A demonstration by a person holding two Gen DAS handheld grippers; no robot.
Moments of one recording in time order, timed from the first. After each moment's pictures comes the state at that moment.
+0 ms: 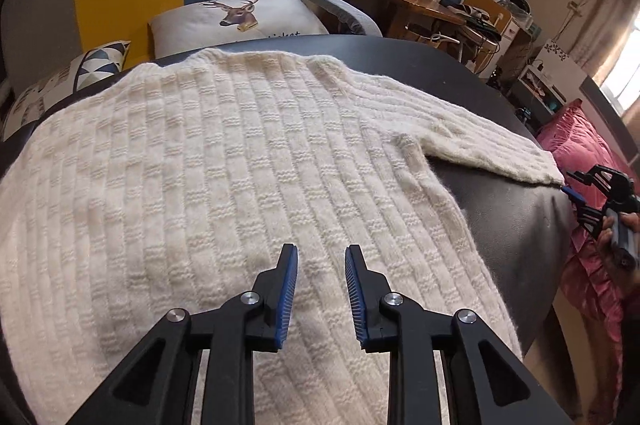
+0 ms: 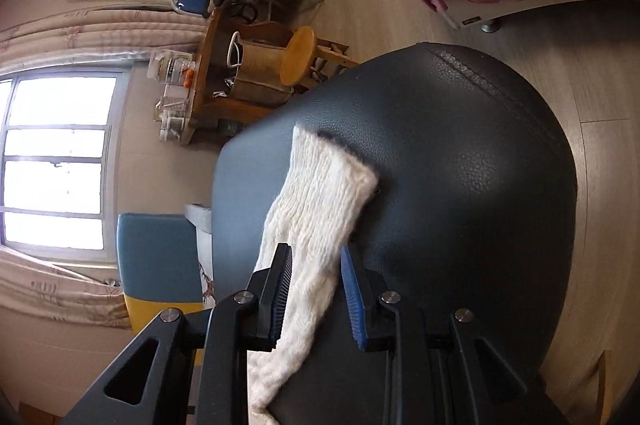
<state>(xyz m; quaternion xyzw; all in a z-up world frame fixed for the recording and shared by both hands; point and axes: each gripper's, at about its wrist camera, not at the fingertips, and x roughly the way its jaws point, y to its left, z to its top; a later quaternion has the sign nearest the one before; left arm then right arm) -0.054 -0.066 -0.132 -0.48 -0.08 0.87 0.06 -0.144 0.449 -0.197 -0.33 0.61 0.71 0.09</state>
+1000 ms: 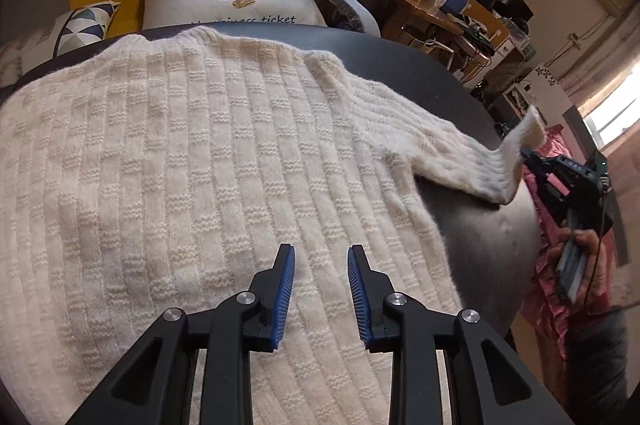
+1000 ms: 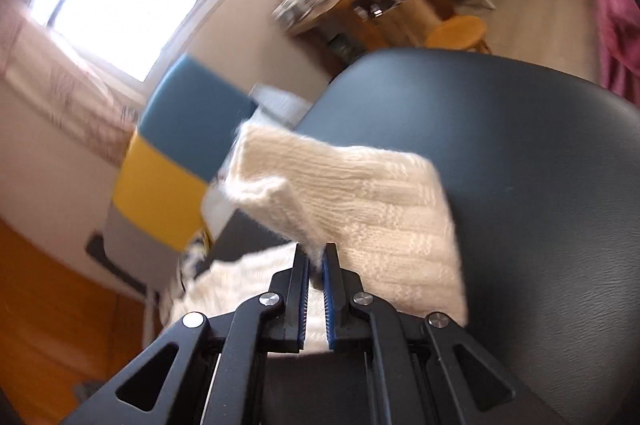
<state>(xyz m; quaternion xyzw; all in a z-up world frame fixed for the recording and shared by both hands) -0.079 -0.087 -0.122 -0.51 -0.17 0.84 0.09 -0.218 0.292 -0.138 -0.39 0.34 0.85 -0.12</state>
